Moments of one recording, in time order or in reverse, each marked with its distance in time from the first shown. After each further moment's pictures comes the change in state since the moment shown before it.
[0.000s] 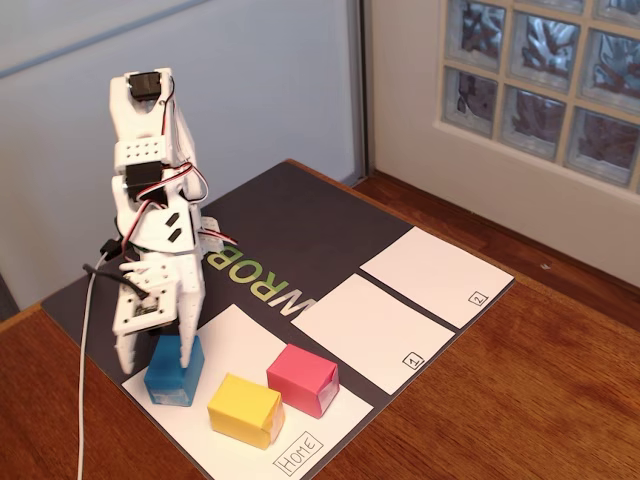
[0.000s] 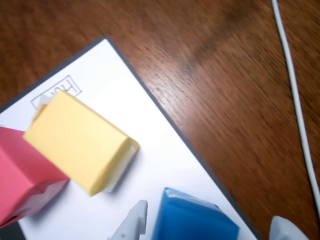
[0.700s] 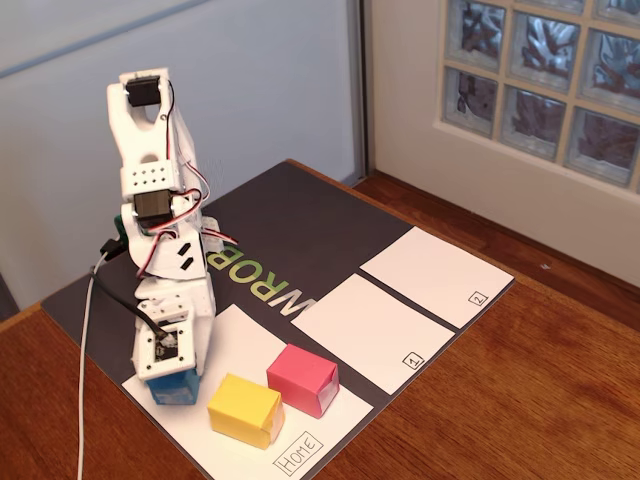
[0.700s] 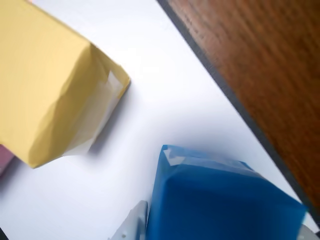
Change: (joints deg) arm 1.0 -12.5 0.3 3.7 1.4
